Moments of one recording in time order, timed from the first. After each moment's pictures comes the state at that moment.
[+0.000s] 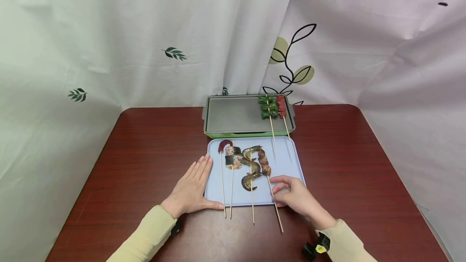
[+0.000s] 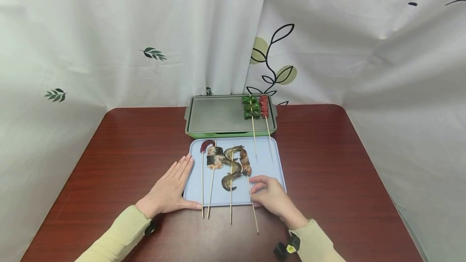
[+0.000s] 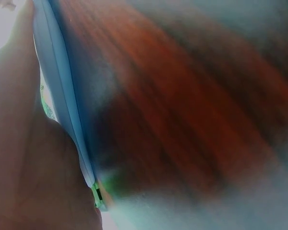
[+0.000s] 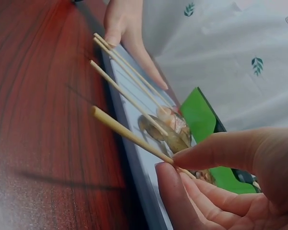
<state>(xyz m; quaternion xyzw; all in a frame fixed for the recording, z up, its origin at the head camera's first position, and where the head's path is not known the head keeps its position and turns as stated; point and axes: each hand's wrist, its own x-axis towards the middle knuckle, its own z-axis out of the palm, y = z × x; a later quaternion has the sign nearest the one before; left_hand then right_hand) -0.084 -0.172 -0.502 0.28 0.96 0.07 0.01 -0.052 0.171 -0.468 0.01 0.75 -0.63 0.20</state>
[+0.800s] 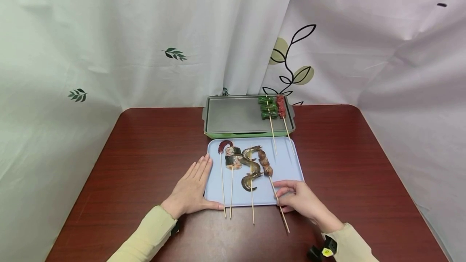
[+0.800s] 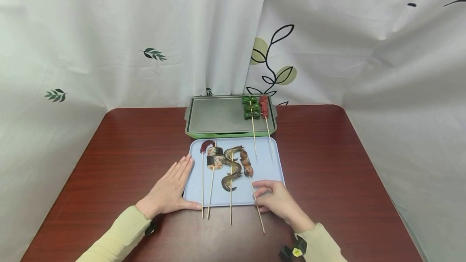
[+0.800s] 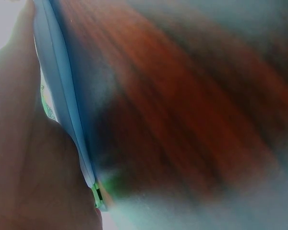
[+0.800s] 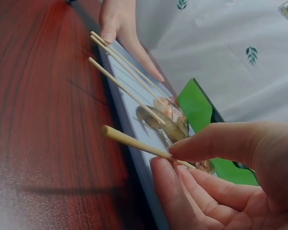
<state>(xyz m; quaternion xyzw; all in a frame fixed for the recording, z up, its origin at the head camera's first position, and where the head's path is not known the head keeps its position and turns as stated) -0.083 -0.172 -0.500 0.29 0.95 0.09 -0.01 -0.046 0.184 -0.469 0.02 0.74 -0.63 0.23</state>
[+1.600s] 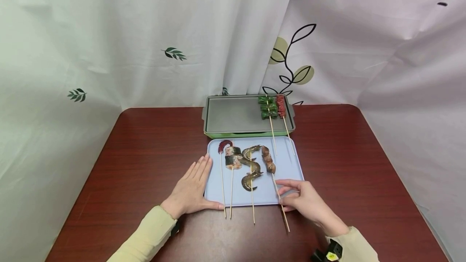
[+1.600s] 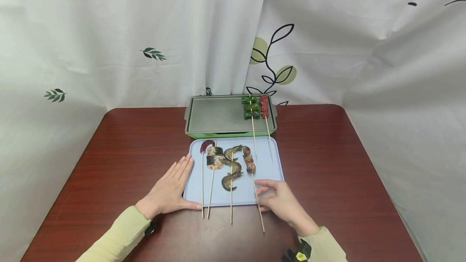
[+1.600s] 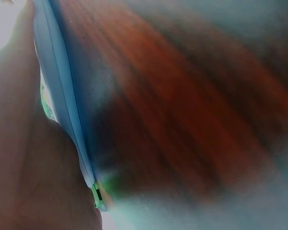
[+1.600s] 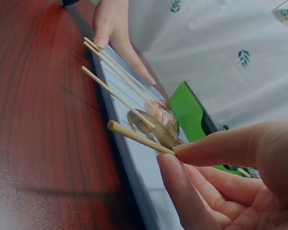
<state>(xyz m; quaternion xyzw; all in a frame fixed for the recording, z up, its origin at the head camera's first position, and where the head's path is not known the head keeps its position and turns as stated) -0.084 -0.172 -0.504 0.29 0.95 0.09 0.00 -0.041 0.191 -0.462 -0.01 0.73 -0.65 0.21</state>
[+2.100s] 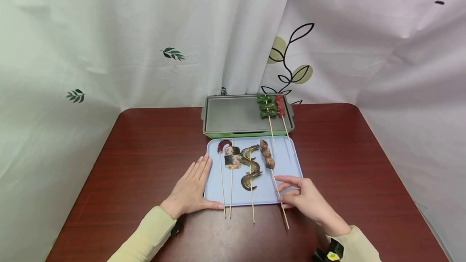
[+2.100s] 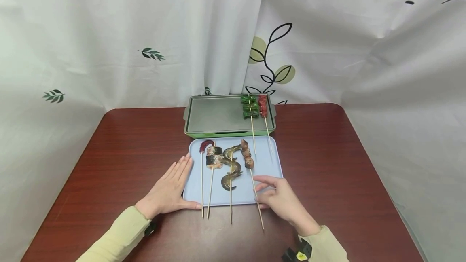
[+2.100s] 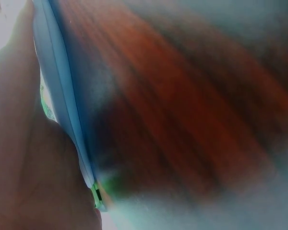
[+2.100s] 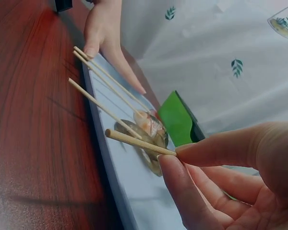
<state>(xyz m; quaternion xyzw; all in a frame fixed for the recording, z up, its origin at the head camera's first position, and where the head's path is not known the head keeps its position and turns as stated) -0.083 -0.172 -0.503 0.28 0.95 0.09 0.00 -0.041 0.191 -0.450 -0.03 0.73 -0.66 0.19</state>
